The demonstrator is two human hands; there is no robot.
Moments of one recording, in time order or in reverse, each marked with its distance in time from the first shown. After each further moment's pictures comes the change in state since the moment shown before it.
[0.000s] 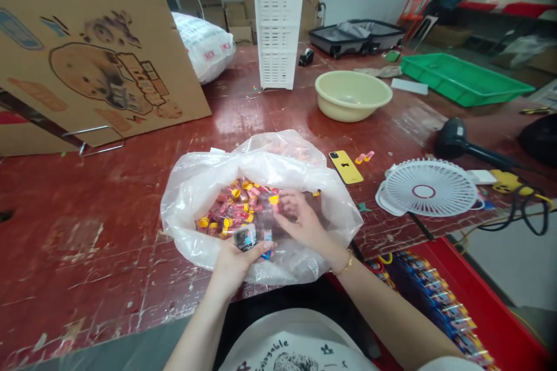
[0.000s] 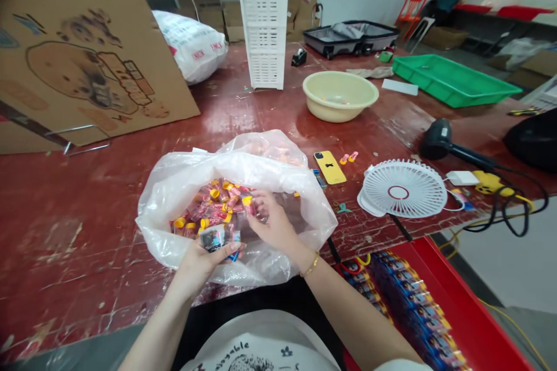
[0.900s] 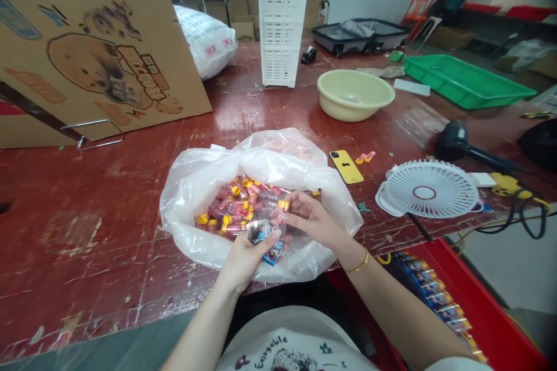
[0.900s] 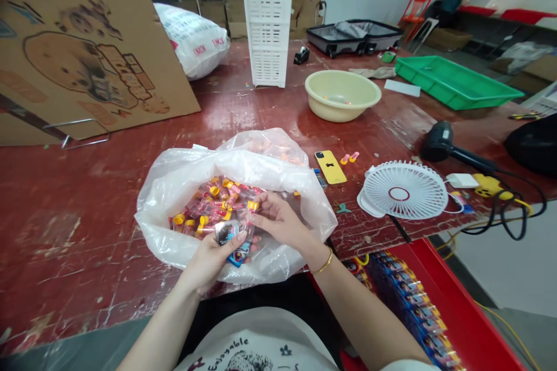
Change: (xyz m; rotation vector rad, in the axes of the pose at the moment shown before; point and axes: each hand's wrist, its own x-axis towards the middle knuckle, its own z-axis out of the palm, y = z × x) left_hand -0.002 0.012 0.024 -0.241 -0.167 -0.090; right_hand 0.002 -0.024 -0.028 0.555 -0.240 0.228
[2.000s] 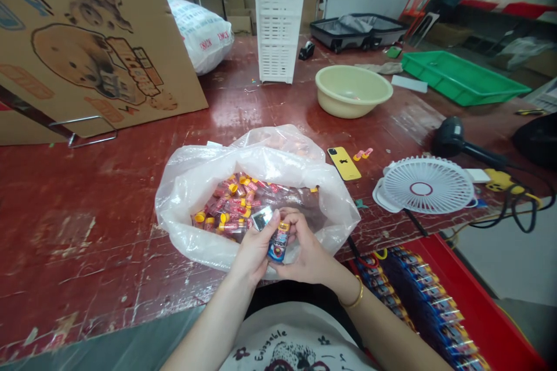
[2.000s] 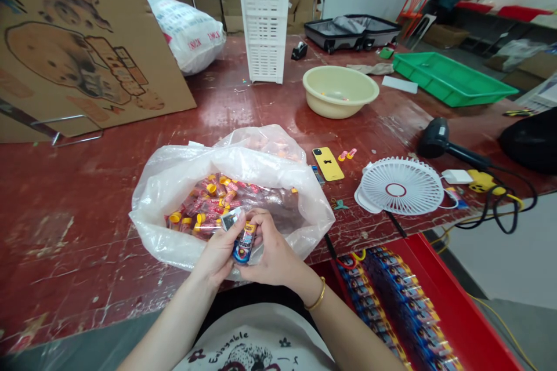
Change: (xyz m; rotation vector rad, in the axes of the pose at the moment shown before) left_hand 0.012 0.003 0.034 -0.389 0.105 -0.067; right_hand -0.042 0.034 0.029 -0.503 0.108 -0.297
